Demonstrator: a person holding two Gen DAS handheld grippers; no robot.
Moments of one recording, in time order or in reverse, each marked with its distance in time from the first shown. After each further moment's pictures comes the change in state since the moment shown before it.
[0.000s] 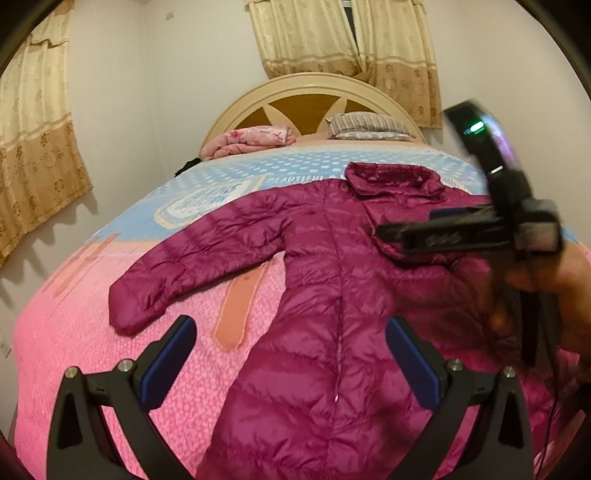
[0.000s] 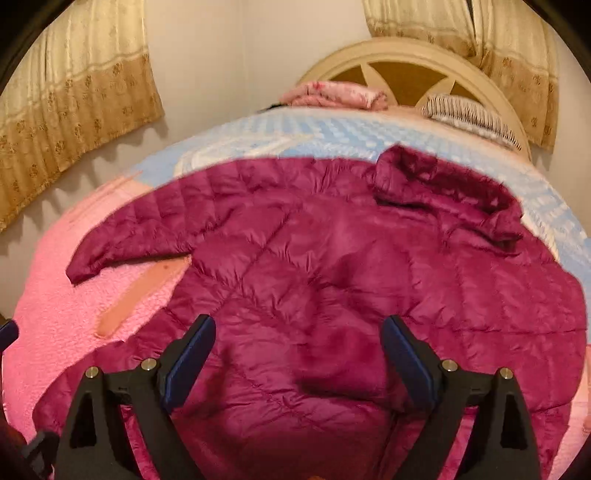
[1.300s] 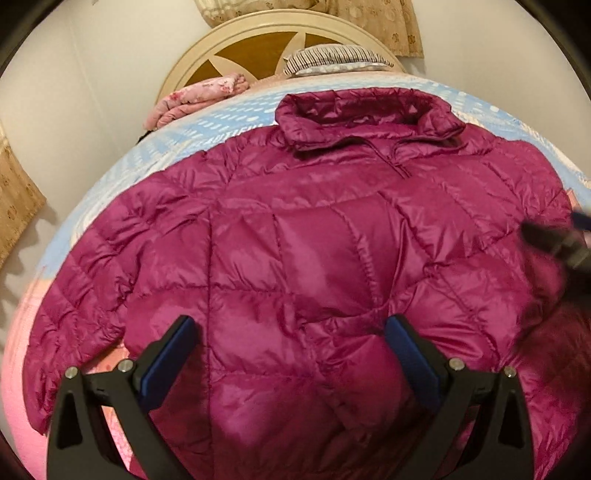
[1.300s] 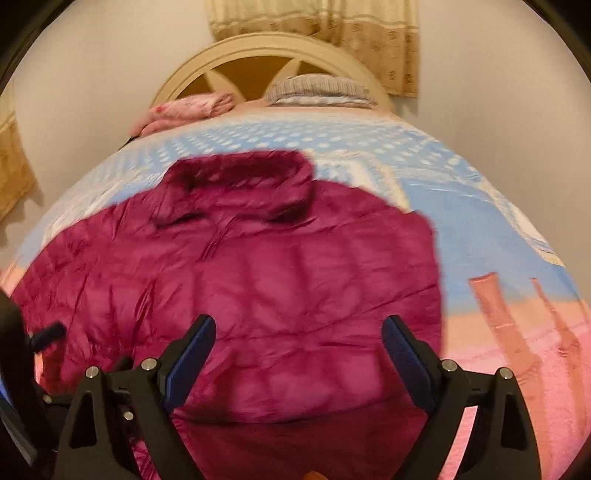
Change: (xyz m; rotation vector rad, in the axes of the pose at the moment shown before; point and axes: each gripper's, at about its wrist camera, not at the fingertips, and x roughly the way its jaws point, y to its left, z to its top) left arm 0.192 -0.110 0.059 0.137 0.236 -0.032; right arm -0.007 -0.131 -0.026 0.312 0.089 -0.453
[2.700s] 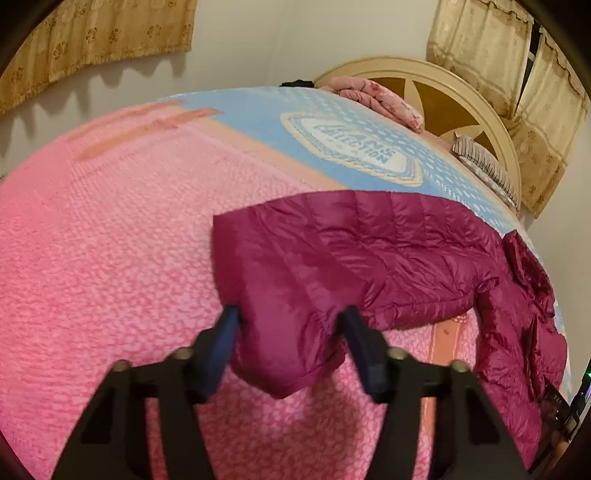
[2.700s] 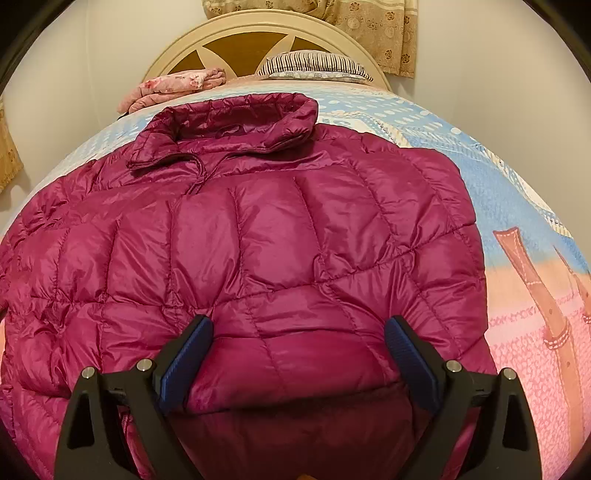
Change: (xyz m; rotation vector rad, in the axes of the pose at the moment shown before) left arm -0.041 0.312 -0.134 -0.726 -0.005 0.027; right arm 0.030 0.002 -0.026 0.018 0.026 -0.009
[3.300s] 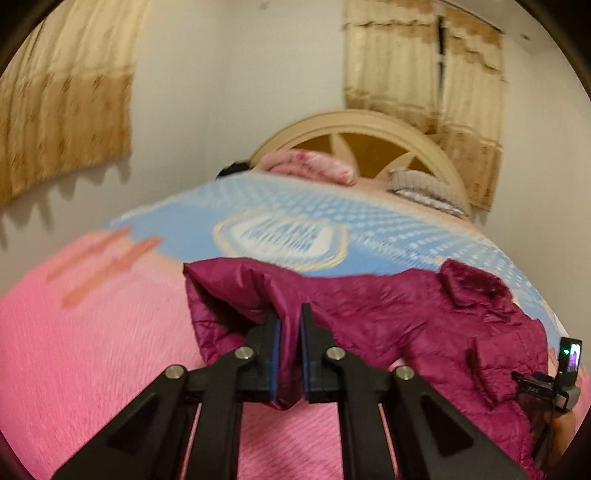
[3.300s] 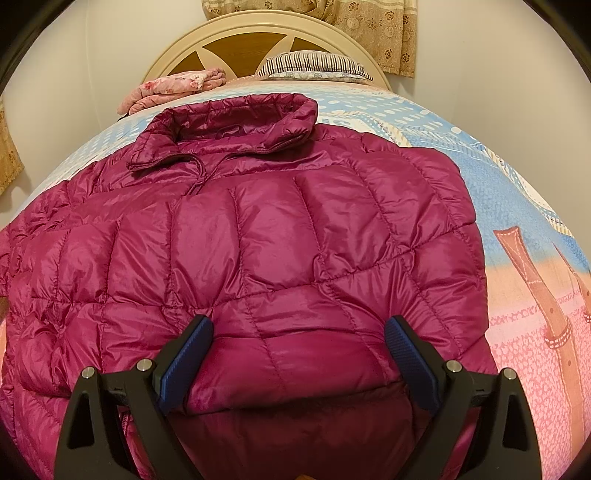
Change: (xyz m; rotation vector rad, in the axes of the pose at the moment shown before) left arm -0.096 -0.068 0.042 0.288 -0.321 -0.139; right arm 0.000 0.000 0.000 0.000 0.000 0.000
